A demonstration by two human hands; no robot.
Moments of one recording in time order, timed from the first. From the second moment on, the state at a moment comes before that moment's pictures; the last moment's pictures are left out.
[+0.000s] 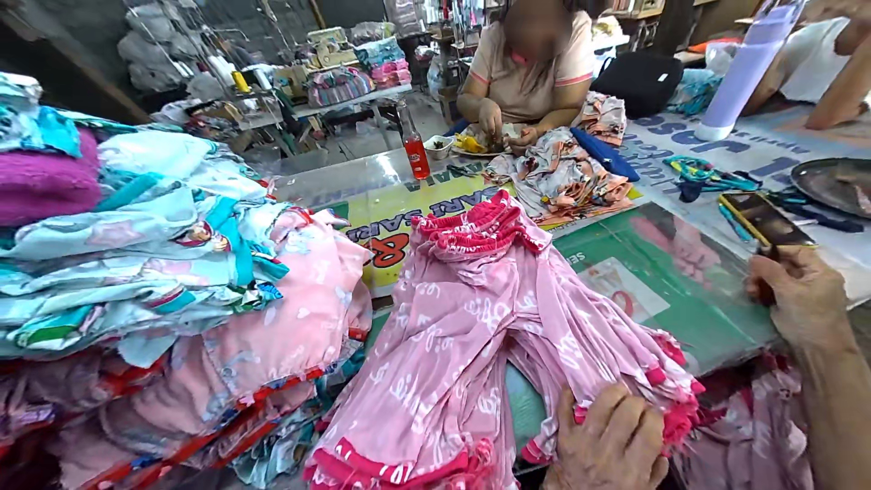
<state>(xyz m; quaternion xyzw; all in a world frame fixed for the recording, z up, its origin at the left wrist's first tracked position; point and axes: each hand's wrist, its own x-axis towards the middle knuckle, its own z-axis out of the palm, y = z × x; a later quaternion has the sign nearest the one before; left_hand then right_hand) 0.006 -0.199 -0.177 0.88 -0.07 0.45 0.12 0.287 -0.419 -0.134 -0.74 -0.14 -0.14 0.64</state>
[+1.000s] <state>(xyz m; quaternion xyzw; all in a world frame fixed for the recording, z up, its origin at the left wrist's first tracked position) -0.025 -0.163 -0.119 0.81 0.07 0.39 0.43 0.122 -0.326 -0.106 -0.70 -0.54 -0.04 0.46</state>
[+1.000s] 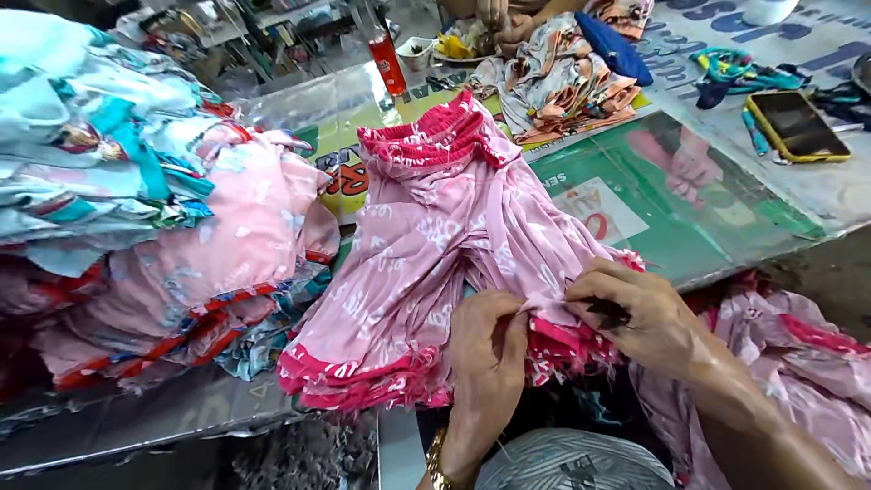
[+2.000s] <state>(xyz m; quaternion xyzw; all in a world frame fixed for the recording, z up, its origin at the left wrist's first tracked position) -0.027 -0.181 -0.072 0.87 -0.02 0.46 0.19 0.101 -0.327 -0.060 -0.66 -0.62 -0.25 0.35</state>
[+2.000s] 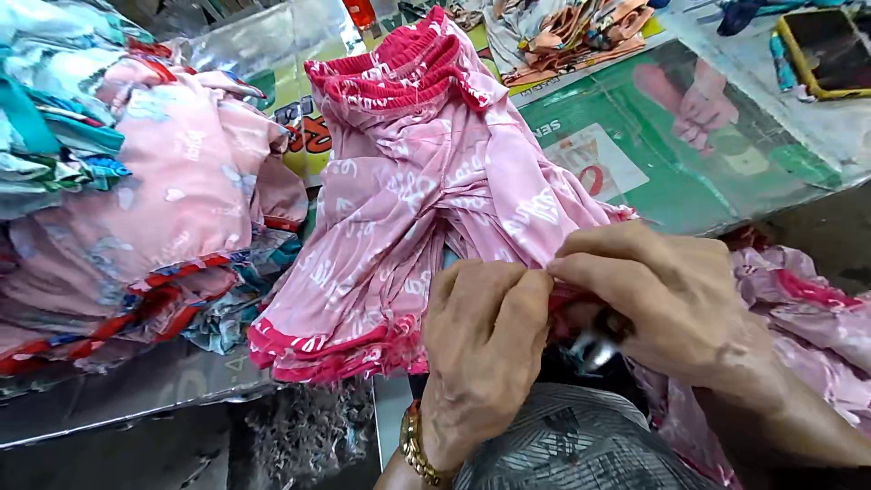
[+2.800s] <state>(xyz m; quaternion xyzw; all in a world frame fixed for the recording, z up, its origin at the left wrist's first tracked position) -0.066 -0.165 -0.114 0.88 0.04 0.35 0.32 0.108 -0.397 -0.111 -0.72 -0.51 -0.05 0.47</state>
